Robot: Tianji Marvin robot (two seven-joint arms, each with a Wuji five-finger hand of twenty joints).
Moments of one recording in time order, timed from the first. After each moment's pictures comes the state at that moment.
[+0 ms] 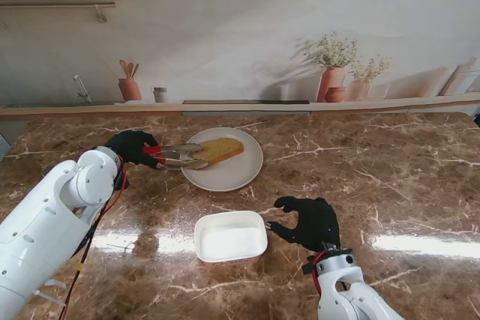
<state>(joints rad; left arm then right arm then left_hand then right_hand) 1.22 -1.07 -1.19 -1.34 0.68 0.13 -0.19 -1.82 -1.15 1.17 -1.64 -0.85 0.01 -0.54 0.71 -0.73 0.66 -0.22 0.71 0.02 0.54 0.29 1.16 0.03 0.26 0.72 0.94 0.14 0.58 0.77 0.29 0.17 1.14 0.80 0.31 -0.60 0.73 -0.07 0.82 -0.11 0.41 0.50 1.03 -0.07 0.35 0.48 0.86 -0.01 0.41 0.51 0.42 0.10 0.96 0.61</state>
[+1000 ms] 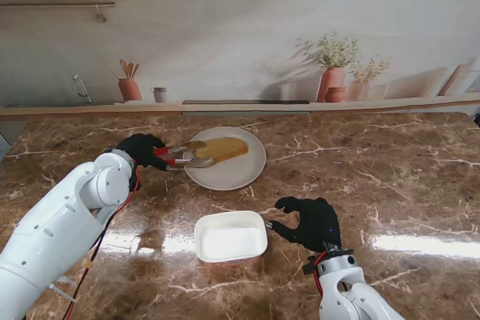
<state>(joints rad) 1.15 -1.09 -1.06 -1.24 0.66 0.18 -0.10 -1.82 -1.15 1.18 -1.63 -0.84 -0.02 -0.55 0.71 -0.73 0.66 -0.22 0.77 0.09 0.26 0.18 1.16 0.04 0.31 0.67 0.96 0.14 0.60 0.77 0.32 0.15 1.16 0.81 0.31 -0.57 0.72 -0.07 0.83 -0.11 0.43 0.50 1.04 -0.07 0.35 0.48 0.86 -0.01 0.41 0.51 0.42 0.10 0.96 0.61</state>
